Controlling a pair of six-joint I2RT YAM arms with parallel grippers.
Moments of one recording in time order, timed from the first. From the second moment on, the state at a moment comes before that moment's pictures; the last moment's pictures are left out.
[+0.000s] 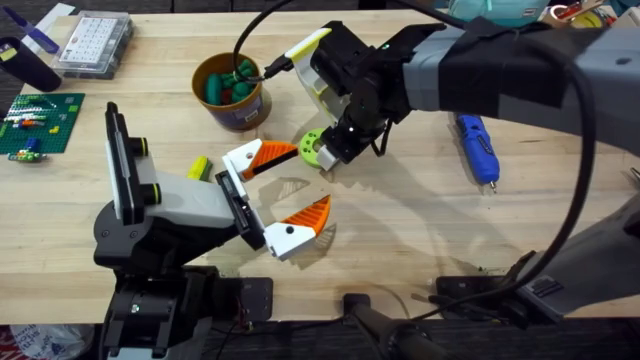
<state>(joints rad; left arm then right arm) -0.02 0.01 0.00 -0.07 1.03 -0.12 0.72 1.82 1.27 -0.79 -0.07 -0.03</state>
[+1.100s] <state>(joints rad) -0.02 0.01 0.00 -0.09 1.03 -0.12 0.72 1.82 1.27 -0.73 -0.08 -0.03</state>
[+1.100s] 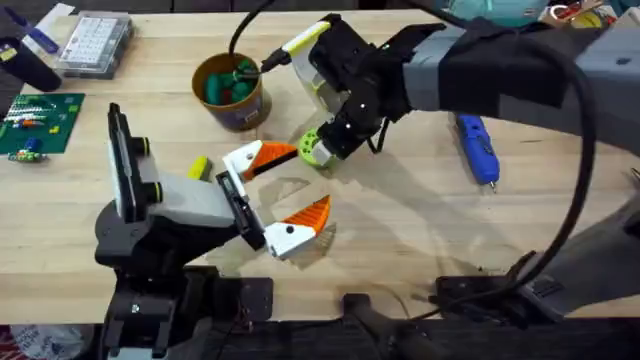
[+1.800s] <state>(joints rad) -0.02 0.01 0.00 -0.09 1.03 -0.12 0.72 1.82 1.27 -0.72 -0.08 -0.03</state>
